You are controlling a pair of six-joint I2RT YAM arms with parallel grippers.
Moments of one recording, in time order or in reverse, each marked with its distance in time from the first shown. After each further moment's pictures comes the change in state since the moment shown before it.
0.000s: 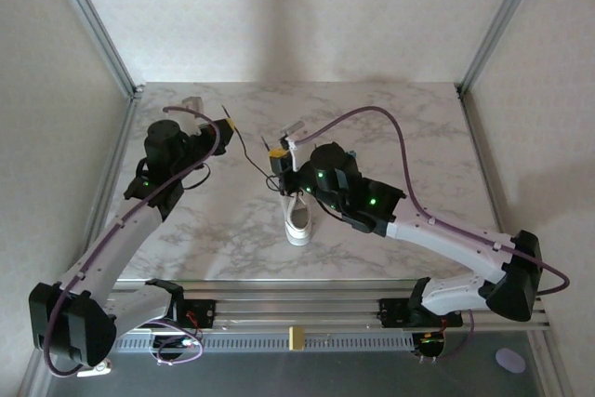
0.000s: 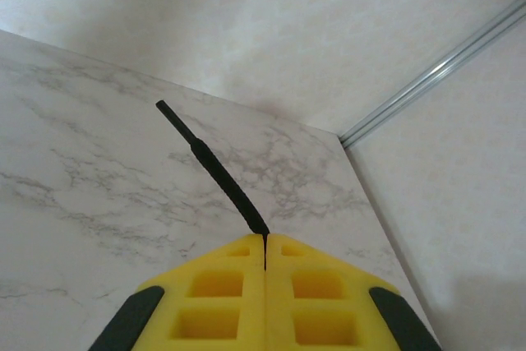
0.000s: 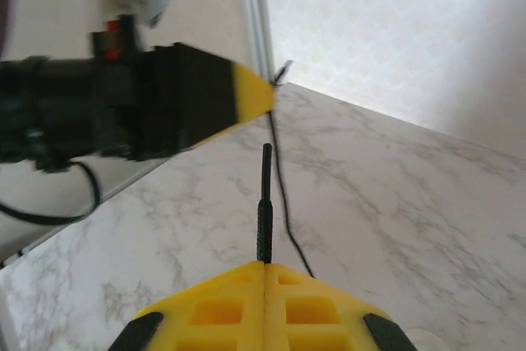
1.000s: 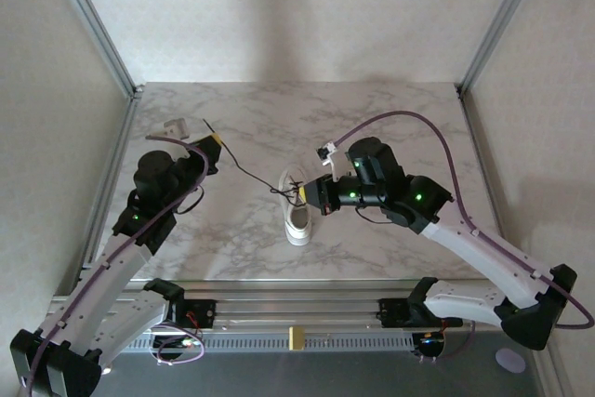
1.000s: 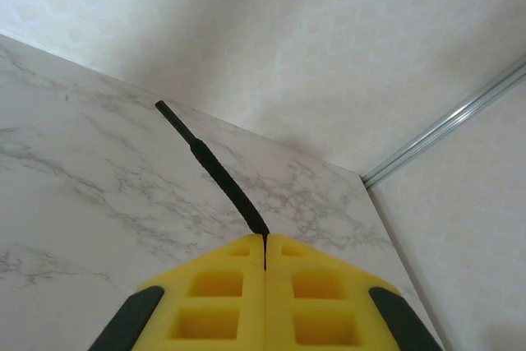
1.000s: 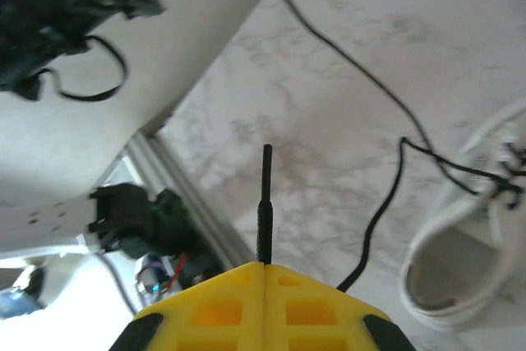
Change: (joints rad) left arm -0.076 -0.252 -0.148 -0.037 -0.249 -0.027; right arm -0.187 -0.172 -0.006 -0.486 -0.595 0.256
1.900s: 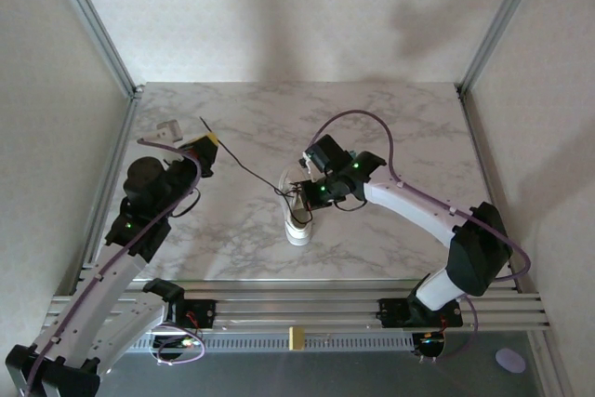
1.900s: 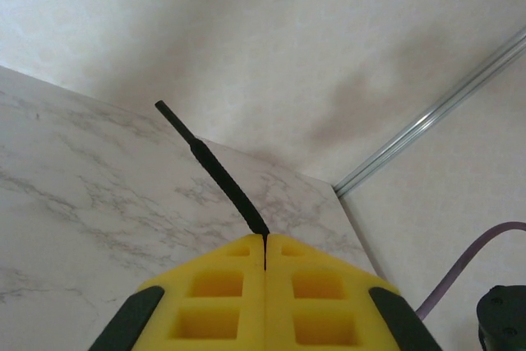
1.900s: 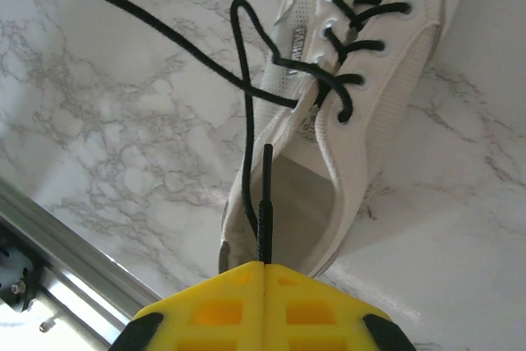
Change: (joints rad) left arm 0.000 -0.064 0.002 0.001 0.034 -0.011; right arm -0.063 0.422 0.083 -0.194 0.176 -0.026
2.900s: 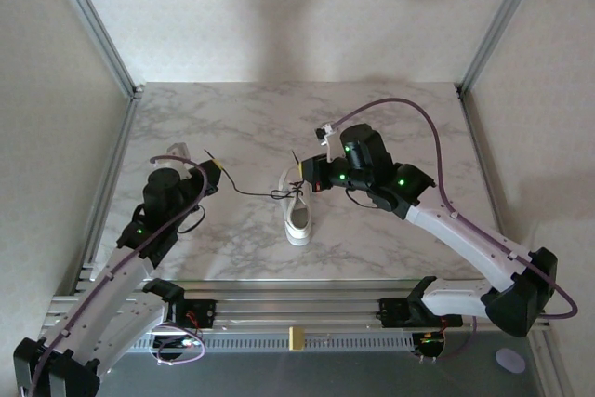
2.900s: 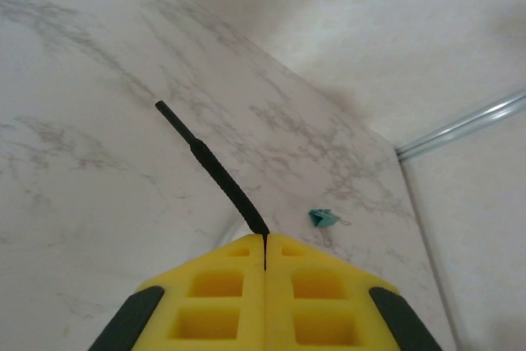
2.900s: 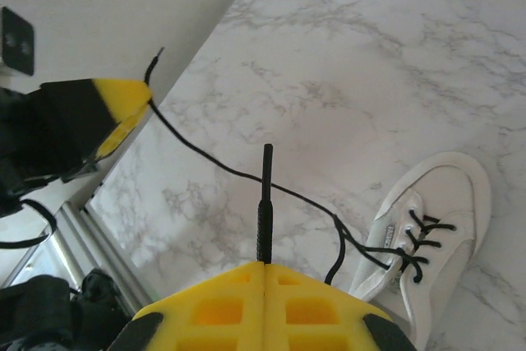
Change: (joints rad) left arm 0.000 -0.024 -0.161 -0.080 -0.043 -0.129; right arm -0.004 -0.304 -0.061 0.325 0.002 0.020
